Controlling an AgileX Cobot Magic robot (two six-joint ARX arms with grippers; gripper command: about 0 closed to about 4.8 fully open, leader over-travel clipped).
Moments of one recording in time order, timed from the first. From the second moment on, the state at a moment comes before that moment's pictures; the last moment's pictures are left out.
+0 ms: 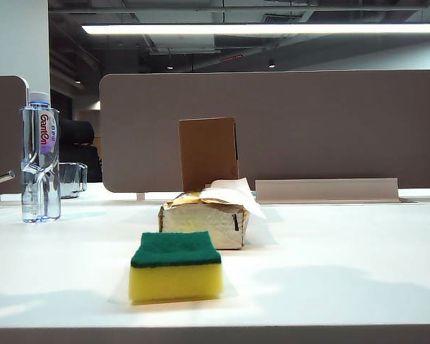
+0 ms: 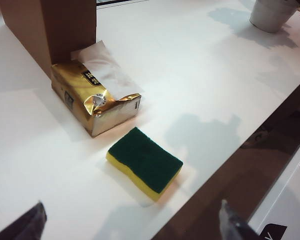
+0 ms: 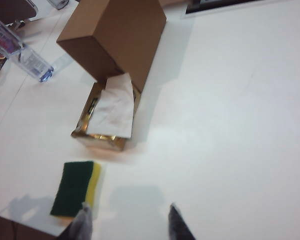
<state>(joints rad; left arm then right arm) -0.06 0.41 0.69 -0.80 0.74 0.18 -0.15 0.67 1.04 -0.97 -0.58 0.09</state>
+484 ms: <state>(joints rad) -0.06 0.41 0.69 -0.90 0.74 0.18 -0.15 0.51 1.04 -1.35 -0.67 0.16</state>
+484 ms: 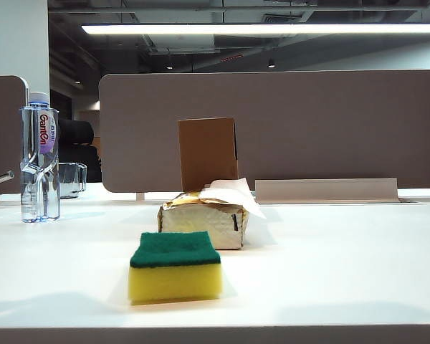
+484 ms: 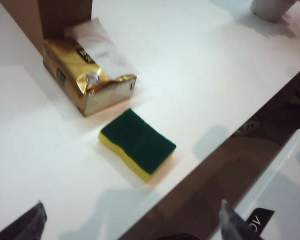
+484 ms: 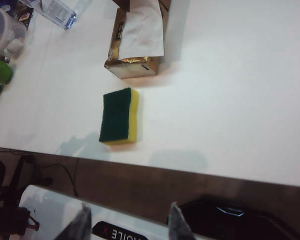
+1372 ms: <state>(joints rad) -0.13 0.81 0.69 -0.82 0.74 0.09 -0.13 0.45 1.04 -1.39 -0.70 0.19</state>
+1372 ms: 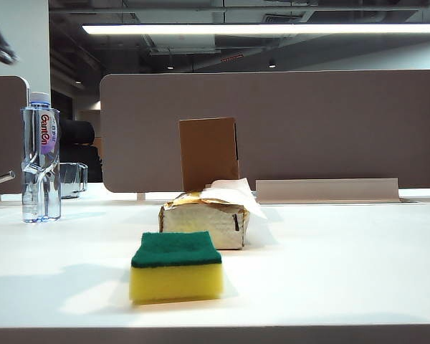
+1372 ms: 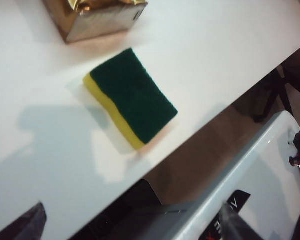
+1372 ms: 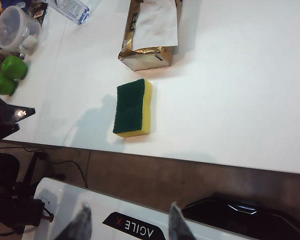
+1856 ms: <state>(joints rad) -0.31 1.06 0.69 -0.57 0.72 0.03 -0.13 0.45 1.04 -1.39 -0.70 0.19</state>
